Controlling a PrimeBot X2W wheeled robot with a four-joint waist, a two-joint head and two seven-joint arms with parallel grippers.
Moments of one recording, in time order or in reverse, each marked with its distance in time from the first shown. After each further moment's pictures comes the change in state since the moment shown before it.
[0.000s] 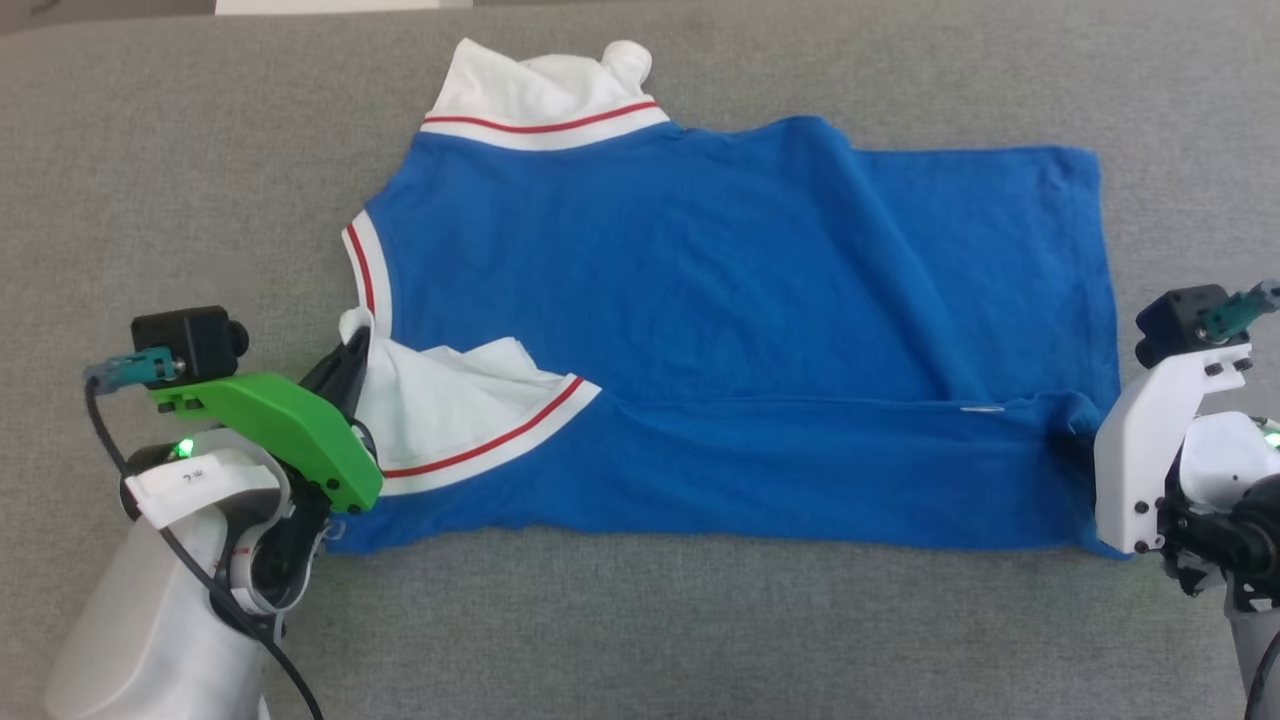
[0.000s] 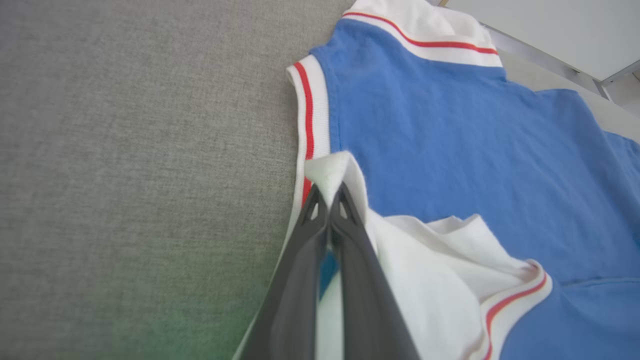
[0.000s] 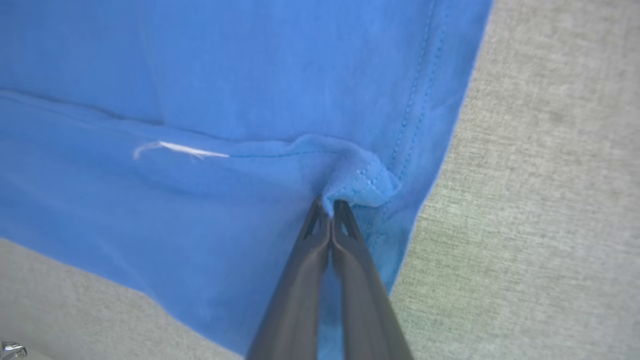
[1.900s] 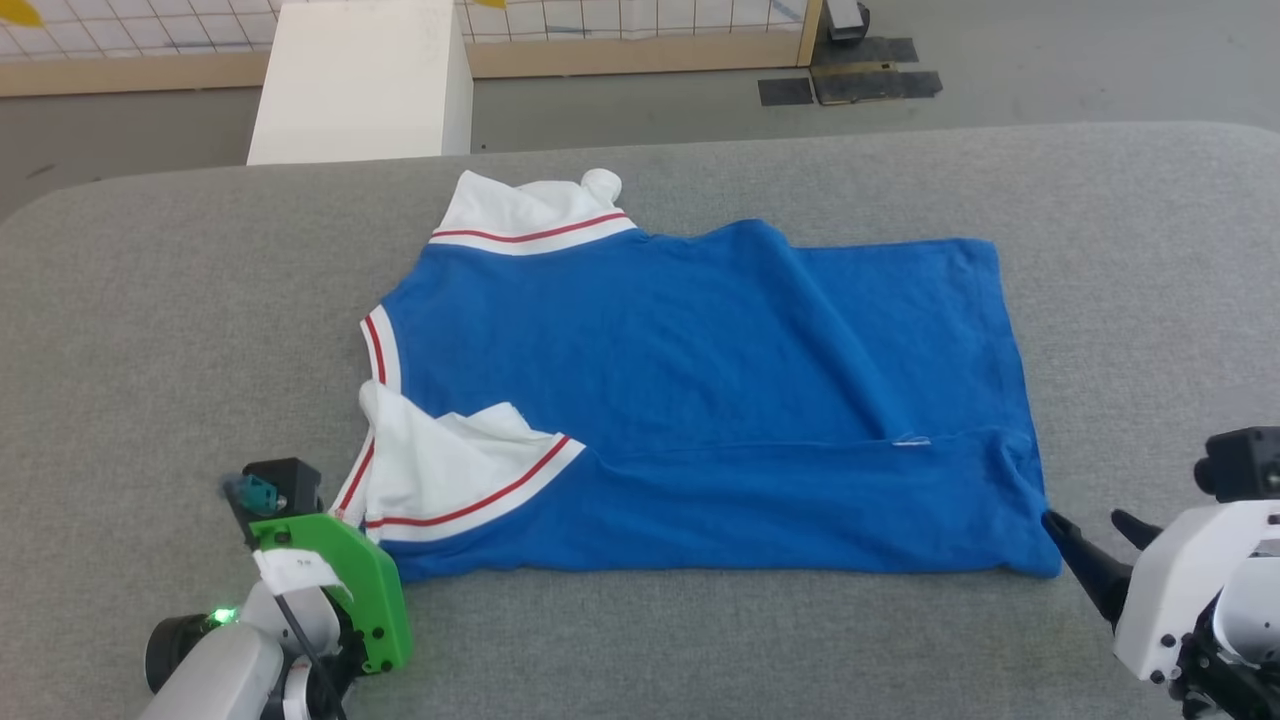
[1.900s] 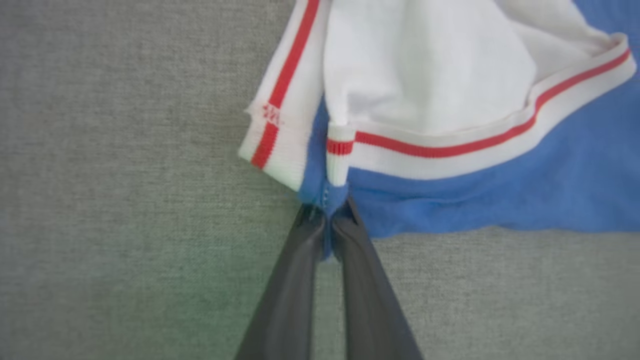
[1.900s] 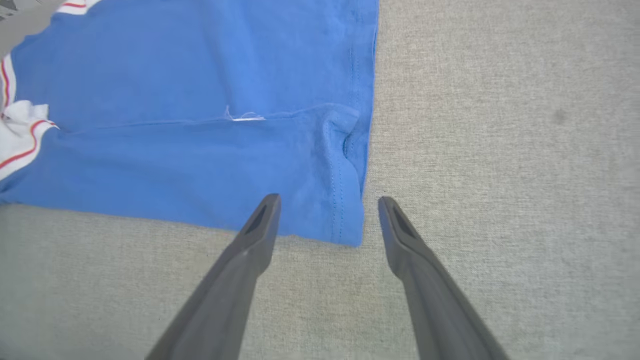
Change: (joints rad) left arm 0.154 0.042 -0.147 0.049 0.082 0.198 0.262; right arm 0.301 0.094 -0.127 -0.190 0.012 0.000 -0.251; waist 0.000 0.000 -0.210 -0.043
